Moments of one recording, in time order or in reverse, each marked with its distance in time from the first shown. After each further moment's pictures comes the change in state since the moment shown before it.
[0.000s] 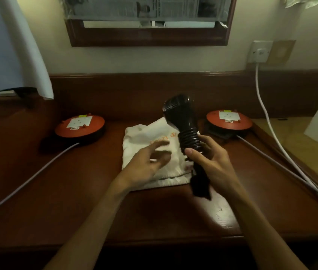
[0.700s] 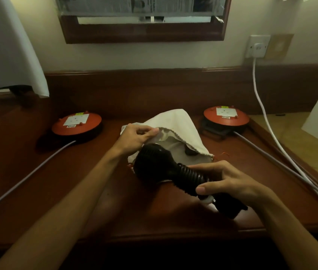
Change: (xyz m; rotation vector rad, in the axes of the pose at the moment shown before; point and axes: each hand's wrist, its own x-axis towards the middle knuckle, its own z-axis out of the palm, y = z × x) left_hand 0.053 0.004 -0.034 -0.037 0.081 0.017; right_hand -0.022 0.003 -0.058 -0.109 -0.599 0.275
